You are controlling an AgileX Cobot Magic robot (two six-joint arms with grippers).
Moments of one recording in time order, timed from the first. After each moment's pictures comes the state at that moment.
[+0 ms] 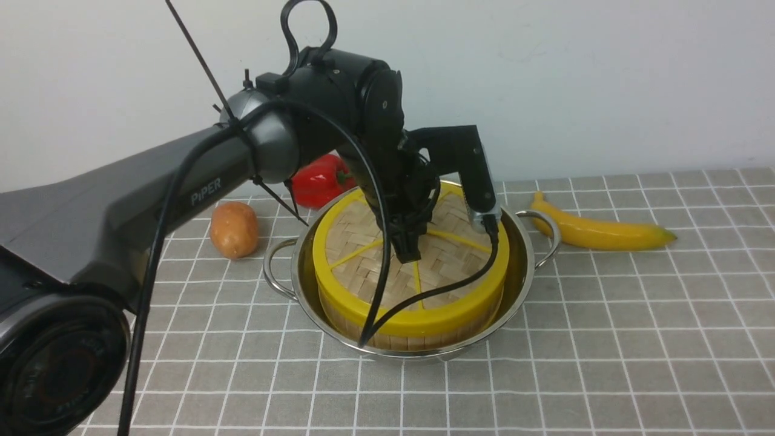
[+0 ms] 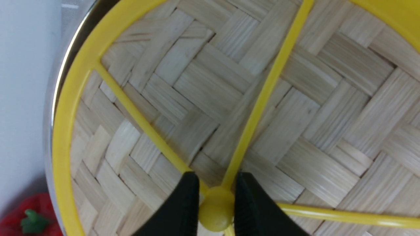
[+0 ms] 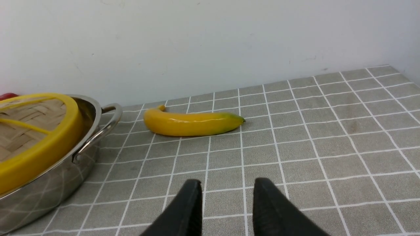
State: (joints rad) right arm 0.01 0.01 0.01 -0.05 0.33 0.34; left arm -0.53 2.11 -1.82 0.01 0.95 0.92
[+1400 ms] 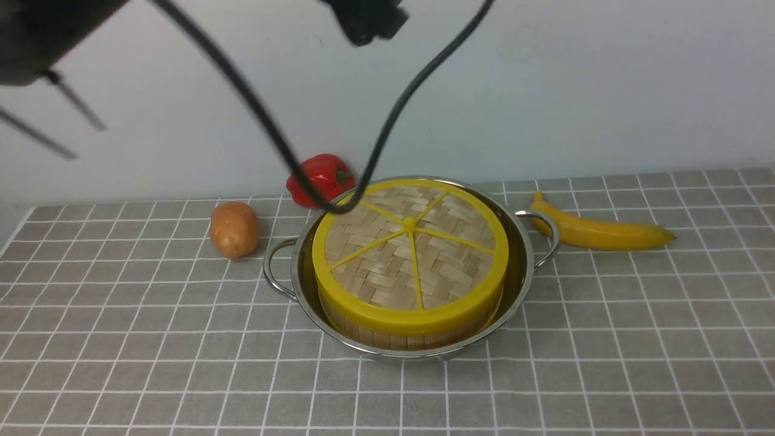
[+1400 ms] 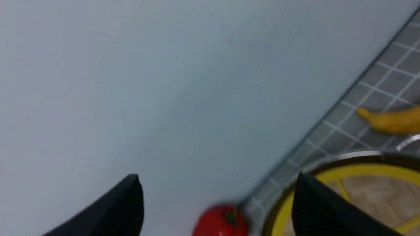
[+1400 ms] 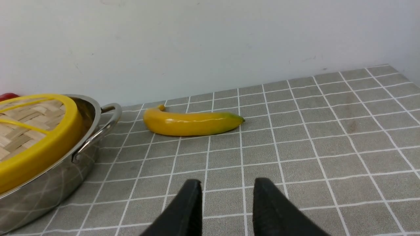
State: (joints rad) right arm 0.01 0.01 0.01 -0.05 0.33 0.34; left arm -0.45 1.61 -1.72 0.16 0.75 0.37
